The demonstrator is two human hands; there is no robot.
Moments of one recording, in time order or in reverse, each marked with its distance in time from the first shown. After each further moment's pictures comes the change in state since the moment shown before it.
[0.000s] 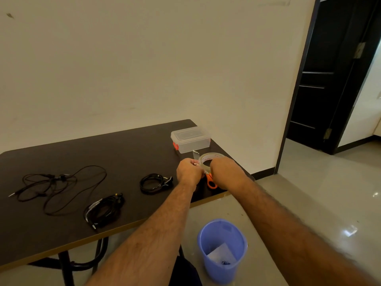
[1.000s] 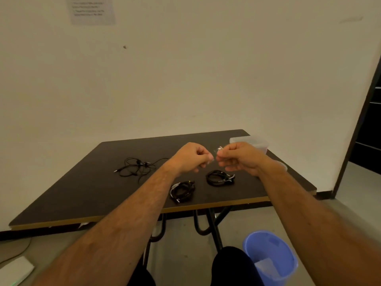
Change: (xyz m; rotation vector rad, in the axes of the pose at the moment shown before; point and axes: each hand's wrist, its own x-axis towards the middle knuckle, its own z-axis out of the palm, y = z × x) left_hand -0.079 0.033 -0.240 0.354 -0.238 0.396; right_hand -0.048 -0.100 -0.031 1.234 -0.157 -0.469
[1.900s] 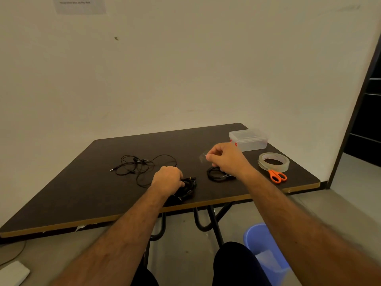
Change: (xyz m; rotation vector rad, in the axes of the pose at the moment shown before) left_hand 0.003 -0.105 0.004 0.815 -0.056 -0.234; right_hand 0.009 0.016 0.054 -0.497 0.253 -0.214
